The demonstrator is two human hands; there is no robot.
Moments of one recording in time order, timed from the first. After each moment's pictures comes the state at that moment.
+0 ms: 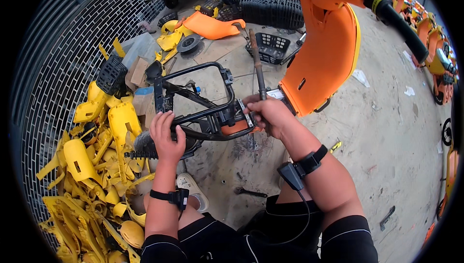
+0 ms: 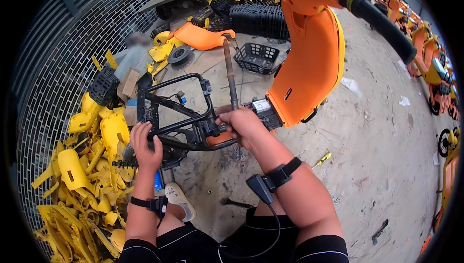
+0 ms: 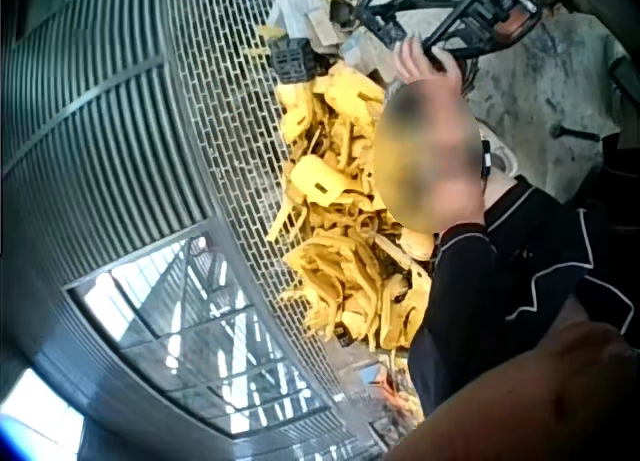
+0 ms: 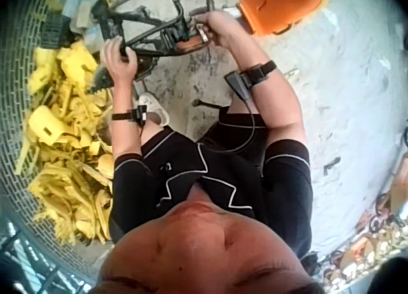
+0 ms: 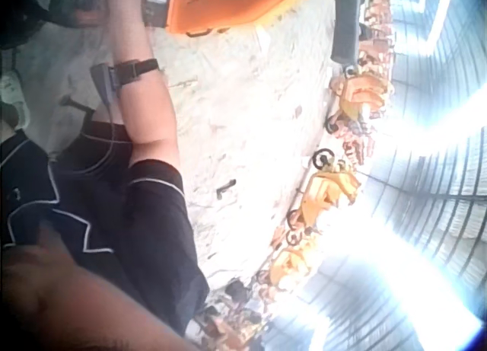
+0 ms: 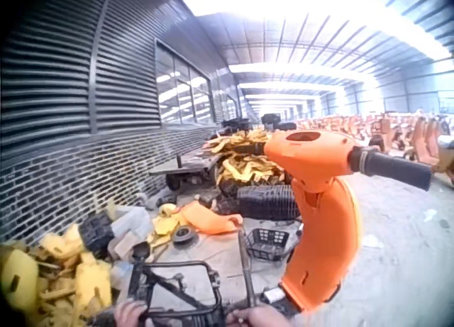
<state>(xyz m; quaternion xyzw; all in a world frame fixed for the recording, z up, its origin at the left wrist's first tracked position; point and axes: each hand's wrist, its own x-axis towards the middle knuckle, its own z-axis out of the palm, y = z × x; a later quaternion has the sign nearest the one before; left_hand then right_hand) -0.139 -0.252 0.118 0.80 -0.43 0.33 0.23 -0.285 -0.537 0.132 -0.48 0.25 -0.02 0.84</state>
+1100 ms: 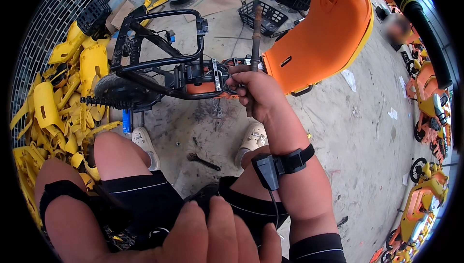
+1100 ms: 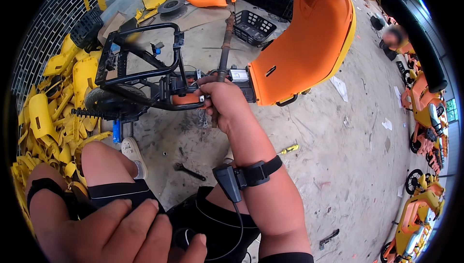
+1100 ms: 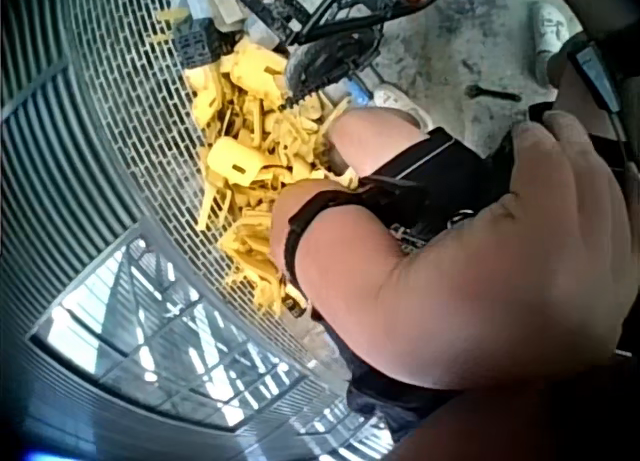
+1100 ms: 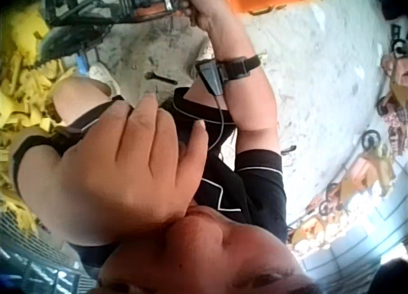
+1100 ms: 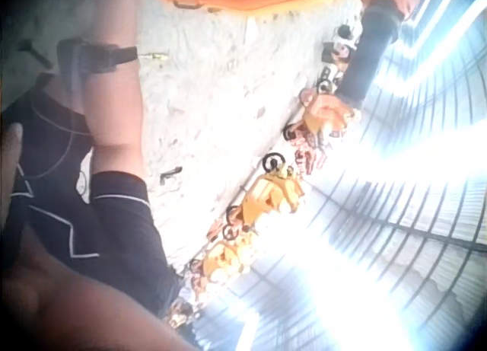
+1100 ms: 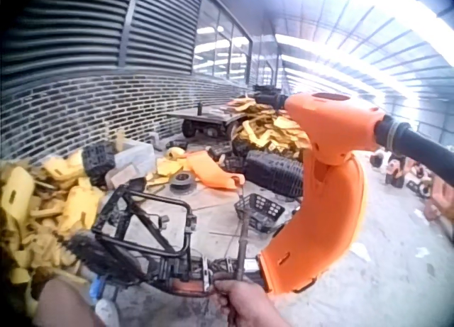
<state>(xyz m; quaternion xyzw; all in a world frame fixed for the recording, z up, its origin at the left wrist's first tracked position) -0.384 -0.335 0.293 0.63 -0.73 0.24 0.05 -0.316 -0.563 0.122 -0.47 0.28 0.01 0.83</state>
